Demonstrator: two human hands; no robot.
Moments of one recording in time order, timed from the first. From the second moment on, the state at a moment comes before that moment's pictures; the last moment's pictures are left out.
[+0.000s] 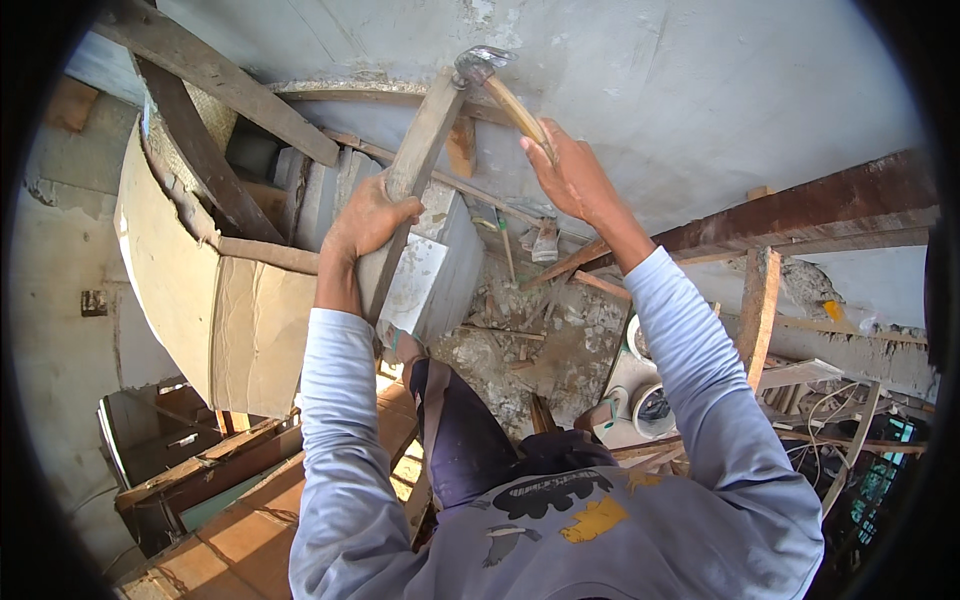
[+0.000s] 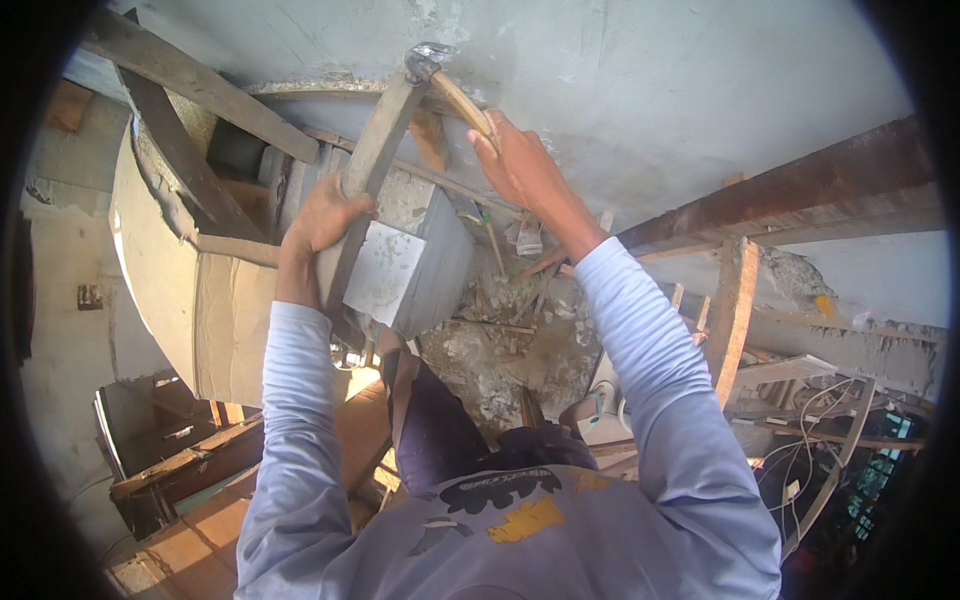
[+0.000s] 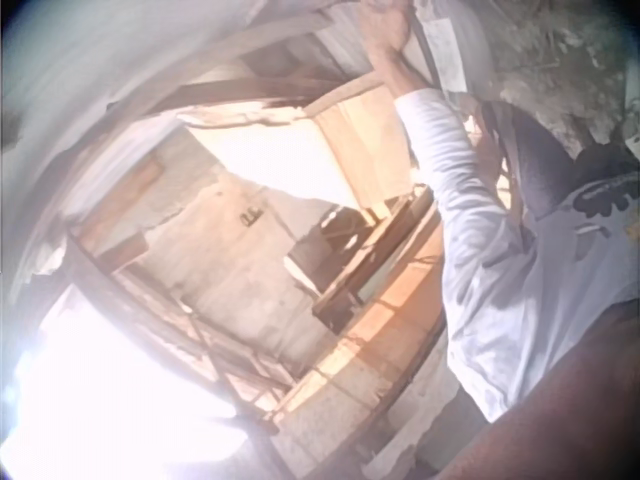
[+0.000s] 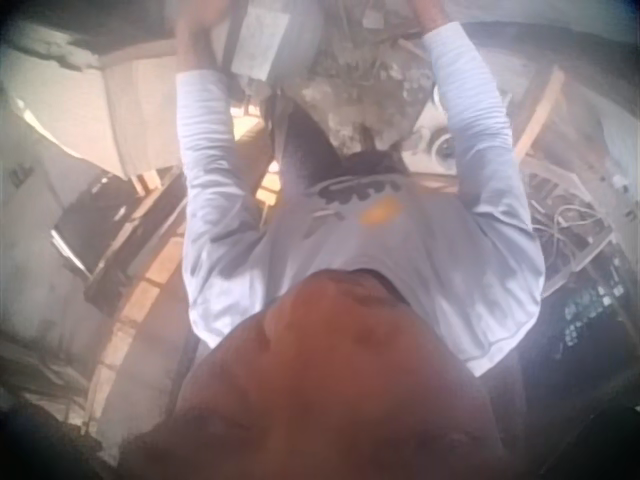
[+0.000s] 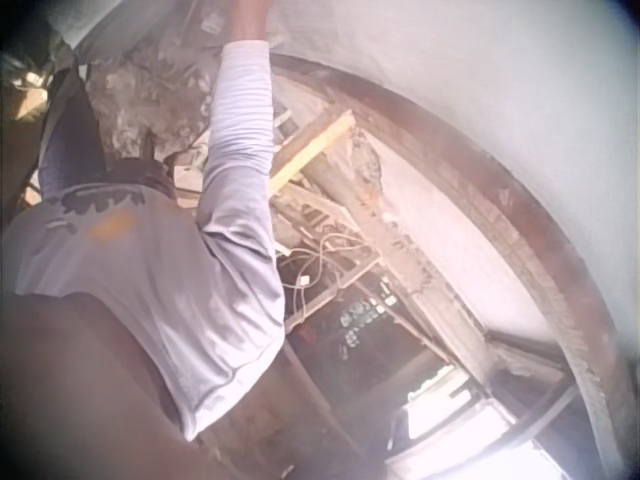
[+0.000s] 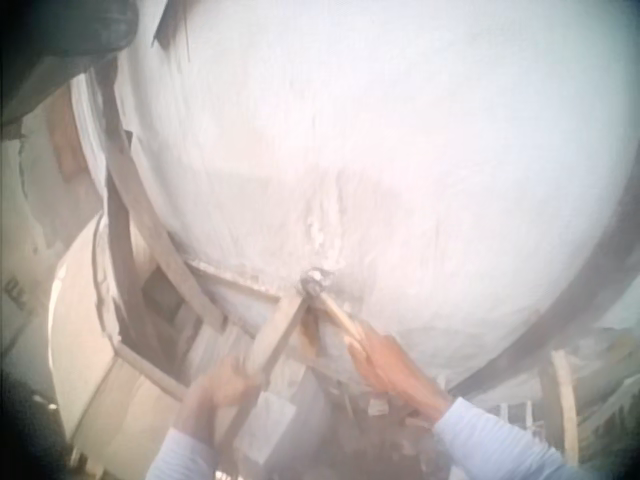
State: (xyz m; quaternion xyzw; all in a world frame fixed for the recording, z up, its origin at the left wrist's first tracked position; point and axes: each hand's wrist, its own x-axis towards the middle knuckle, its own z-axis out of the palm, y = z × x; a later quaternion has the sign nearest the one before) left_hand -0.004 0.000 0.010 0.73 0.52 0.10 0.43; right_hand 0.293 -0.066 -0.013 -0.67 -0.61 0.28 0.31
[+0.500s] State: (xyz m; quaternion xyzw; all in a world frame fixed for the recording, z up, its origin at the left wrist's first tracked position) left_hand 0.004 -0.006 0.003 0.77 0.53 0.15 0.32; right_hand 0.266 -0.292 -0.170 -0.78 -0.39 0.40 0.29
